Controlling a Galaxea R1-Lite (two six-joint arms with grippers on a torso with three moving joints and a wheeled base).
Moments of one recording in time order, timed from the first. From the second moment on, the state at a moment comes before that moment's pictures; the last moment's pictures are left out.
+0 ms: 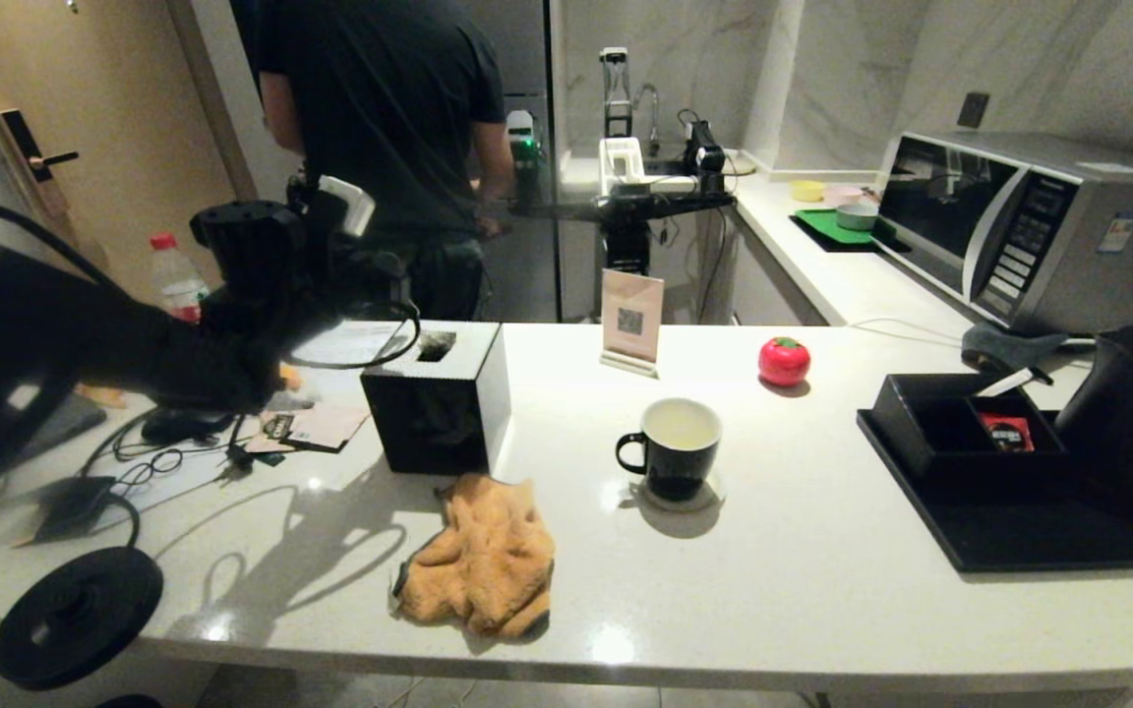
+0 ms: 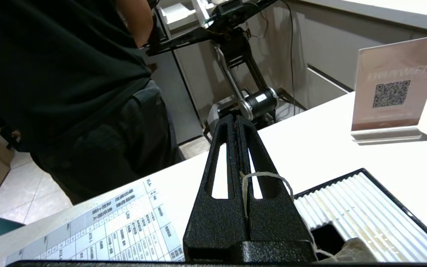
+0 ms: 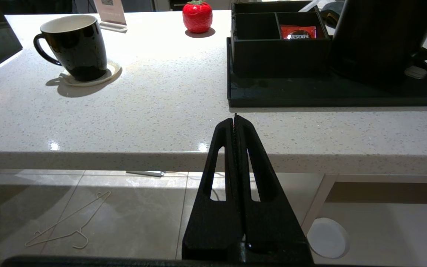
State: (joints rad) left arm -0.09 2.14 -1.34 -0.86 -0.25 0.22; right arm 0.00 0.00 0.00 0.00 -0.01 0.03
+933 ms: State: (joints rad) left arm -0.05 2.13 -1.37 -0.86 -0.25 0.22; right arm 0.00 0.00 0.00 0.00 -0.01 0.03
